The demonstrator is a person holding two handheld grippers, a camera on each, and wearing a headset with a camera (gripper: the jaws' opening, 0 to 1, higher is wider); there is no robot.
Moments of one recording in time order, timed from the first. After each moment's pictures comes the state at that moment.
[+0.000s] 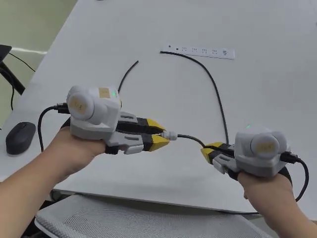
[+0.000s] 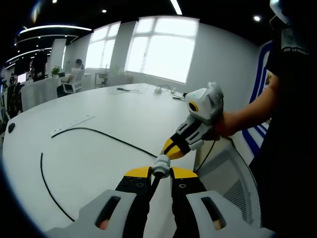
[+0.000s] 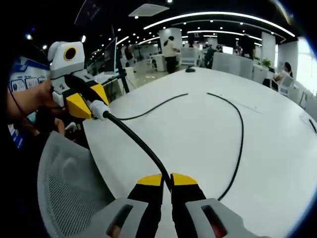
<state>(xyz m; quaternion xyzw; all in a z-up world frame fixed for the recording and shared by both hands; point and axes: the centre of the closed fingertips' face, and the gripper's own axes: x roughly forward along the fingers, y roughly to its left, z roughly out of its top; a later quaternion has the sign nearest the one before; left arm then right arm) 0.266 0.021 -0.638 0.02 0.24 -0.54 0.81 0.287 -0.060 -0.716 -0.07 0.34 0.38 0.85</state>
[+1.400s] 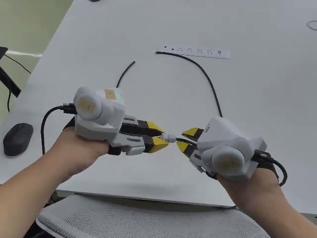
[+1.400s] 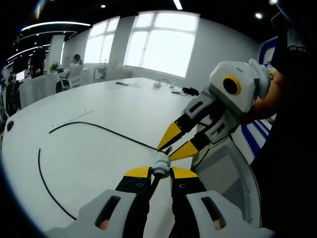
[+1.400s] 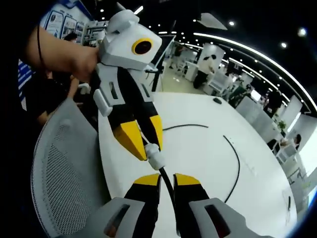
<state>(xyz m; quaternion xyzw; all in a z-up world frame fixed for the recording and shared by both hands) 0.257 0.019 -0.649 0.03 0.26 -0.54 0.80 0.263 0.006 -0.661 -0.29 0.22 0.46 0.81</state>
